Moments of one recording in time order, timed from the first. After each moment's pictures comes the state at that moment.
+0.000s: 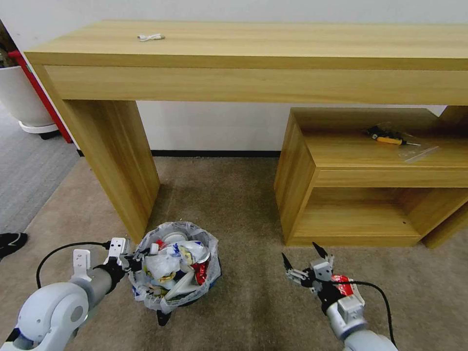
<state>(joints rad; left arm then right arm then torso) 1.52 -0.98 -0.70 -2.12 -0.77 0.74 -0.02 -1.68 1.17 0.45 2.02 0.11 0.03 0.03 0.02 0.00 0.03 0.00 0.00</state>
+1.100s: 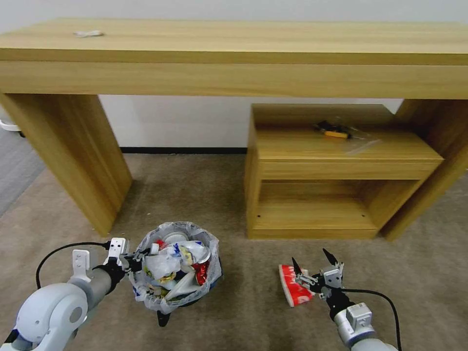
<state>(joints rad) 1.52 -0.99 -0.71 -2.12 -0.78 0.74 -0.02 -1.65 1.17 0.45 1.93 0.17 0.05 0.04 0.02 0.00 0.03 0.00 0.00</state>
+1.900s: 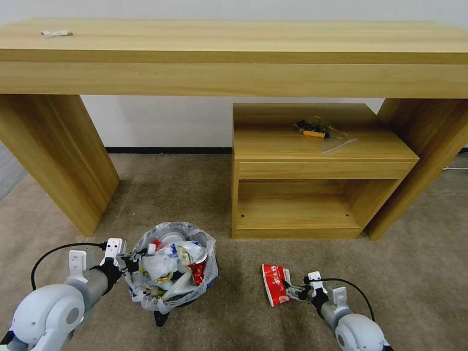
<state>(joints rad) 1.53 -0.97 -0.73 -2.13 -0.78 0.74 -0.02 -1.38 1.16 0.33 1.58 0.37 -0.30 -0.10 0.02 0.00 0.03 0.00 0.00</state>
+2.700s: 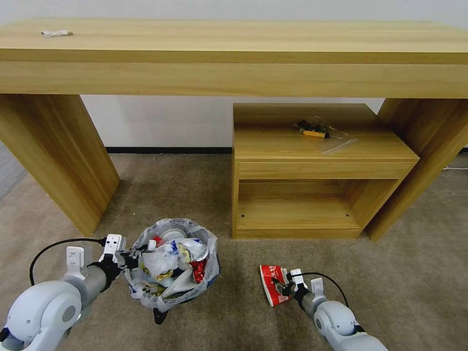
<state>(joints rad) 1.53 -0.95 -0.74 -2.15 -0.80 0.74 -0.02 -1.20 1.17 0.19 1.38 0.46 -0.32 -0.09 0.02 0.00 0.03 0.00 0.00</state>
